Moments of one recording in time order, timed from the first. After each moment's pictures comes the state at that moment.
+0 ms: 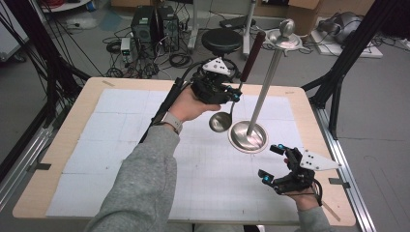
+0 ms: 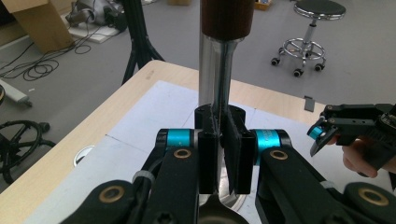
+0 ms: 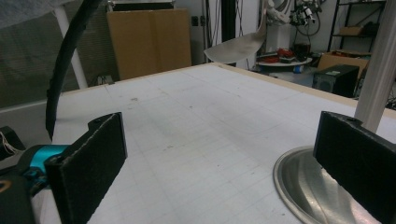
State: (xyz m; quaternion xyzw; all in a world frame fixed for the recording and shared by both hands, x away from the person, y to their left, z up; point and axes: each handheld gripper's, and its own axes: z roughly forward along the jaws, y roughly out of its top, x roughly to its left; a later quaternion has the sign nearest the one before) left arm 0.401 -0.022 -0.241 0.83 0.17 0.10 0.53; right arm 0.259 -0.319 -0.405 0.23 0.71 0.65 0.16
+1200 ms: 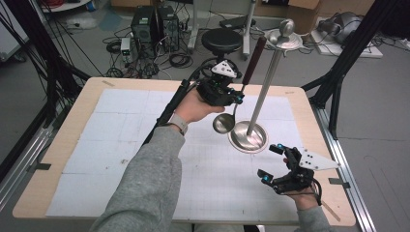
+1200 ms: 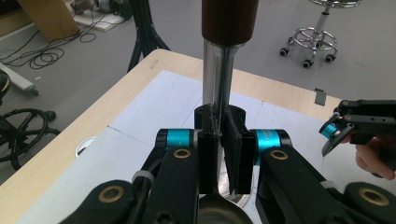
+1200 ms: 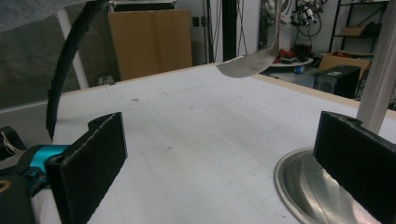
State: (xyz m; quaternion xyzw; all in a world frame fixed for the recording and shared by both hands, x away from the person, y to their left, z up) left arm 0.404 -0.035 -0.247 0.84 0.18 0.12 0.50; right arm 0.260 -0.317 -0.405 0.23 0.71 0.65 0.15
